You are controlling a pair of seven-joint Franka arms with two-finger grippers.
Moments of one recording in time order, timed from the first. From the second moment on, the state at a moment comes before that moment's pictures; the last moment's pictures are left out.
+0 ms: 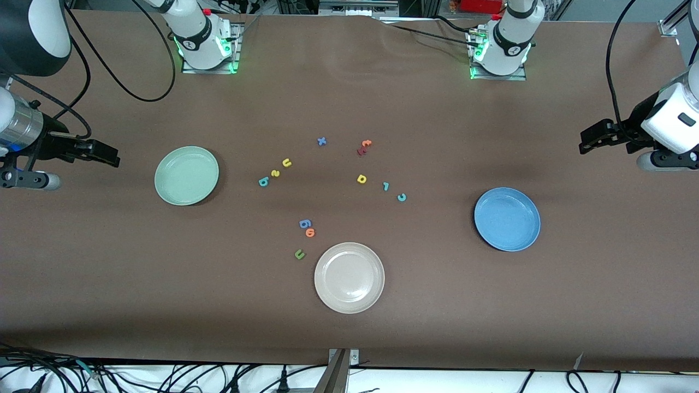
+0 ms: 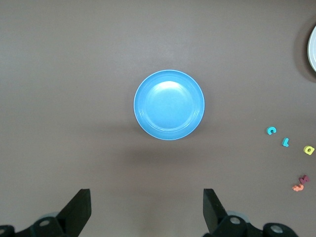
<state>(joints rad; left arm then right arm) -0.06 0.09 0.03 -1.54 -0.01 1.55 -0.06 0.14 0.16 -0.12 -1.55 -0.01 1.61 0.10</state>
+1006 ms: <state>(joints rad) -0.05 0.09 0.03 -1.54 -0.01 1.55 -0.06 0.14 0.16 -0.12 -1.55 -0.01 1.61 0.11</state>
